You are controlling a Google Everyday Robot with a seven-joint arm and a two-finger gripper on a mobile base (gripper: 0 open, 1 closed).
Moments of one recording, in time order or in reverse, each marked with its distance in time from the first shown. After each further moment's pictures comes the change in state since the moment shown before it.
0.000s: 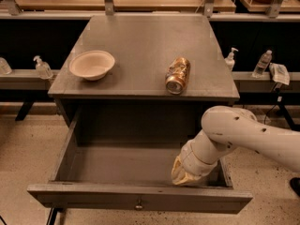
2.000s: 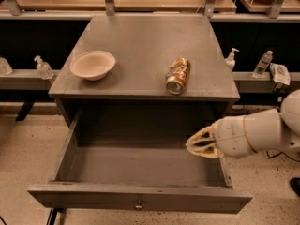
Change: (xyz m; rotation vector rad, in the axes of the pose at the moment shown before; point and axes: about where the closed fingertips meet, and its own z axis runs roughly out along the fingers) arm -0.022 -0.021 -0.149 0.455 -0.232 -0.235
